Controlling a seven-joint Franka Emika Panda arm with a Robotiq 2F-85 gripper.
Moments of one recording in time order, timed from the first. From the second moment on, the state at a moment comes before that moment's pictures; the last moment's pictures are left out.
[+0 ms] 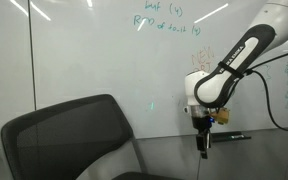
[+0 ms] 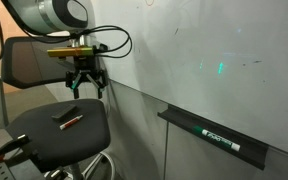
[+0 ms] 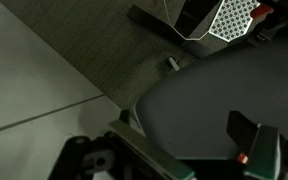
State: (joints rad) arm 0.09 0.07 0.09 -2.50 -0.23 2.34 -0.20
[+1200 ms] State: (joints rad) arm 0.17 0.12 0.17 -2.48 -0.31 2.35 -0.29
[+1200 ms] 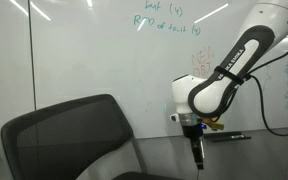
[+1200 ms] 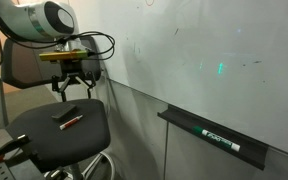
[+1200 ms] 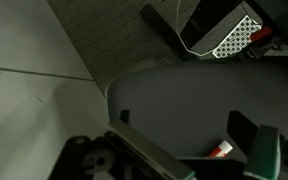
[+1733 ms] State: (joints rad) arm 0.23 0.28 0.21 -2.36 -0.40 2.37 -0.34
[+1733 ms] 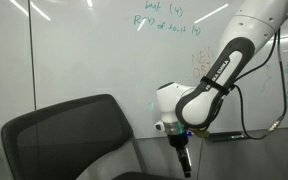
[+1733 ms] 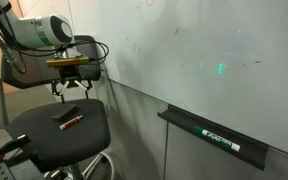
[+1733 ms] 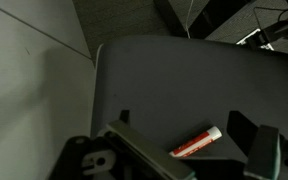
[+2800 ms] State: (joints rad) arm 0.36 0.64 0.13 -2.23 -0.35 2.74 0.11
